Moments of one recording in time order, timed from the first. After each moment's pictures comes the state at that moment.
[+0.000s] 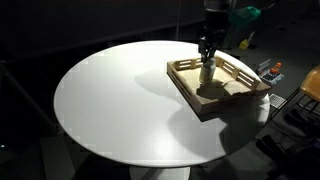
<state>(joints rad) 0.14 0.43 0.04 -1.99 -0.07 2.39 0.08</state>
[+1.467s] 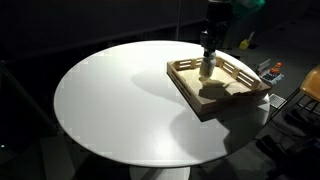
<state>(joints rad) 0.14 0.38 0.04 -1.99 -0.11 2.35 0.07</state>
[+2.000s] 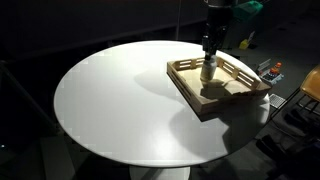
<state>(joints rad) 0.13 0.40 0.04 -1.99 -0.11 2.35 0.00</state>
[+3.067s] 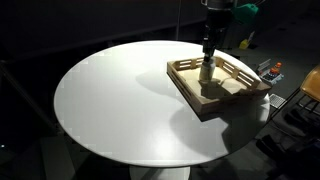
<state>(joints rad) 0.10 0.42 0.07 -1.99 -0.11 2.38 -0.13</state>
